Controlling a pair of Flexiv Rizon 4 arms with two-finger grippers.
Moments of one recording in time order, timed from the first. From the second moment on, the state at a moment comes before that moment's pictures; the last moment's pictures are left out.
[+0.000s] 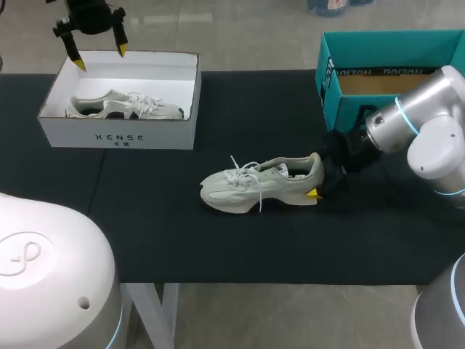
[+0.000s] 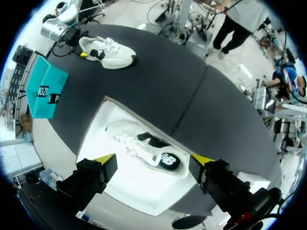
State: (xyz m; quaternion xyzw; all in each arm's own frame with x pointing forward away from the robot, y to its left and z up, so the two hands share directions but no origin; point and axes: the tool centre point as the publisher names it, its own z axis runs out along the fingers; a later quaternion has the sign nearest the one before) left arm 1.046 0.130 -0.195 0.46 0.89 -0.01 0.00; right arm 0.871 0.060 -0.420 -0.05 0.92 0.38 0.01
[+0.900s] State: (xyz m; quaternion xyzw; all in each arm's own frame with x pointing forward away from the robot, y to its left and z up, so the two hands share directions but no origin) left arm 1.058 0.066 -0.205 0.05 1.00 -0.07 -0.02; right arm 0.871 0.060 -0.420 -0.05 0.92 0.38 0.01
